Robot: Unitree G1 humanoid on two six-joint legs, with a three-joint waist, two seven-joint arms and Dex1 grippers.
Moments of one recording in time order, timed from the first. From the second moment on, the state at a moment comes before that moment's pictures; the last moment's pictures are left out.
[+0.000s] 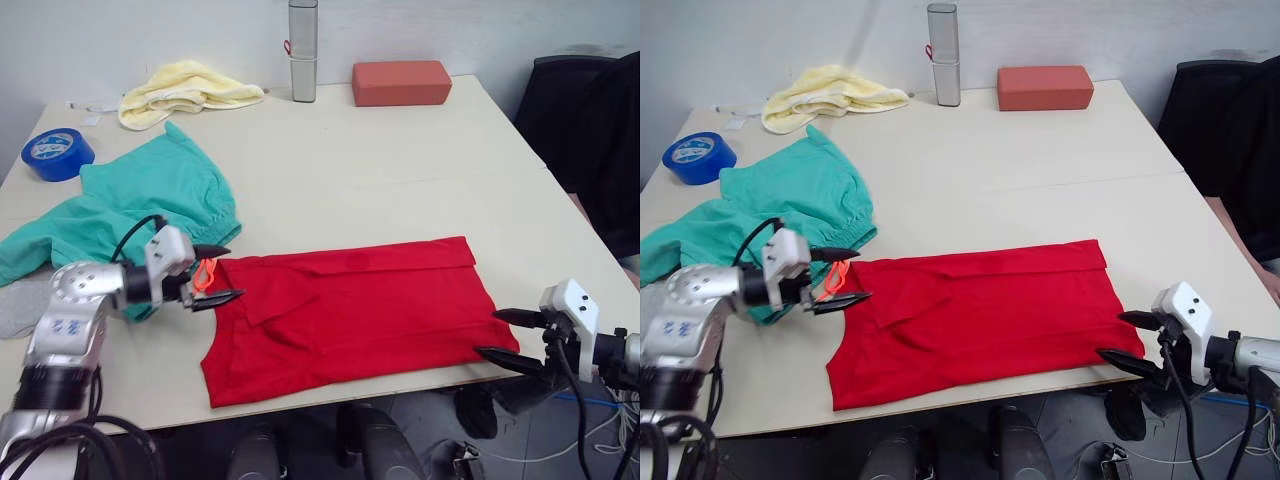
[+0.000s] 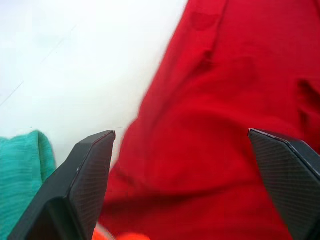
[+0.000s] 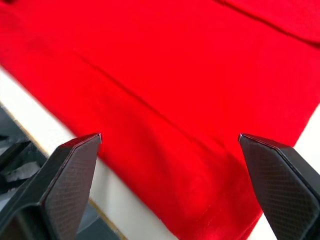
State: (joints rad) left arm -0.43 0.75 0.03 0.19 -0.28 0.17 -1.11; right arm 0.21 -0.97 -0.36 -0.26 0.55 0.57 1.02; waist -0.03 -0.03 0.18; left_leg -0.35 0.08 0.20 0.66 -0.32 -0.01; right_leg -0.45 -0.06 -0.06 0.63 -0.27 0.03
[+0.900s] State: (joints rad) left arm -0.11 0.67 0.19 -0.14 -0.50 0.24 -1.12; right arm -0.73 -0.70 -0.01 0.53 0.21 0.59 0.84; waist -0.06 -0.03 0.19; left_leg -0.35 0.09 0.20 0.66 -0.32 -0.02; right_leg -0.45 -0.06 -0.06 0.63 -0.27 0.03
